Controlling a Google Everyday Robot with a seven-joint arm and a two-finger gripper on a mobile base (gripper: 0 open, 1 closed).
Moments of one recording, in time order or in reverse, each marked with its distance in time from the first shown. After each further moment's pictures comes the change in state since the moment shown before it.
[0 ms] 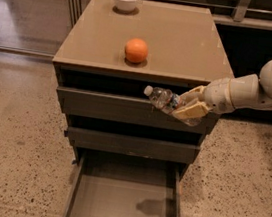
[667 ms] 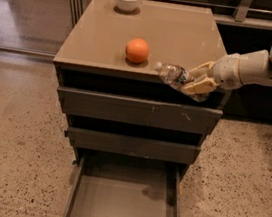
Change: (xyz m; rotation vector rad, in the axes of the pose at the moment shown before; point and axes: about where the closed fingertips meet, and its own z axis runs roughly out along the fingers) arm -0.029 -0.072 -0.030 0.107 -0.012 -0.094
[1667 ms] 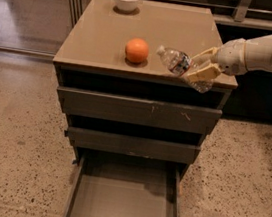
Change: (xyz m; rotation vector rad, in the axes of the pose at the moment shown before) arm -0.029 -0.024 -0.018 0.000 -0.051 -0.028
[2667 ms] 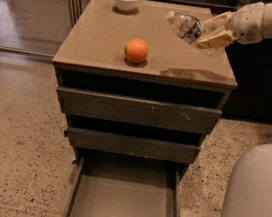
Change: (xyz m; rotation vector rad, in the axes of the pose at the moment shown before) arm -0.061 -0.062 -0.044 0.078 -0.069 -0.120
